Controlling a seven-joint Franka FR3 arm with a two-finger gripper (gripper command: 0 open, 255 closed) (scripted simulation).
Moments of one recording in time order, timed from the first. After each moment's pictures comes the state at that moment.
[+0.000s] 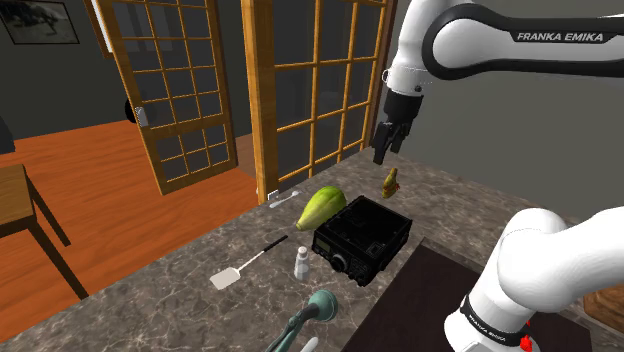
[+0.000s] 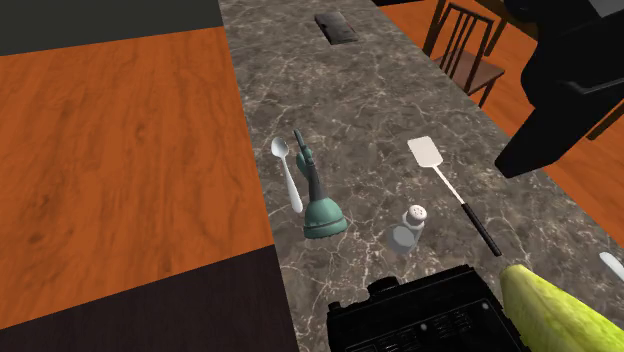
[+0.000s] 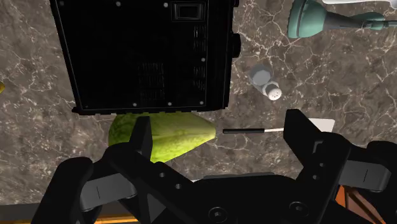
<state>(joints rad) -0.01 -0.75 0.01 -2.36 0.03 1.68 0.01</state>
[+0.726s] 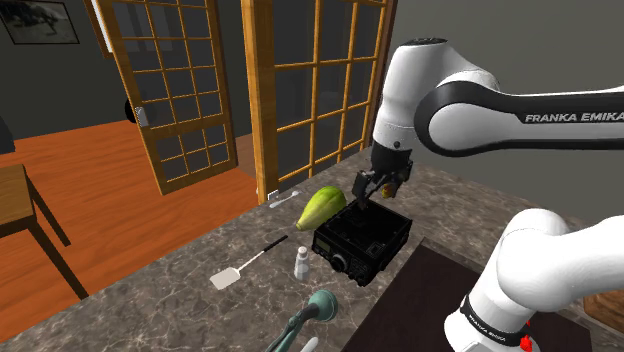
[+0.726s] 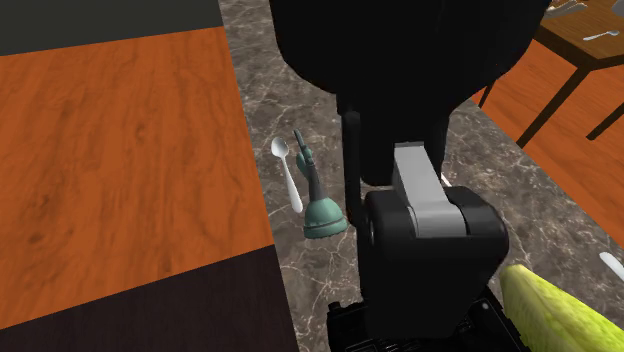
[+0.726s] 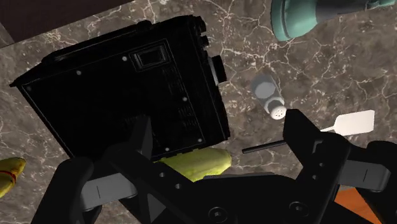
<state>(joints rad) -0.03 -0.85 0.29 -2.59 0.14 1.82 0.47</state>
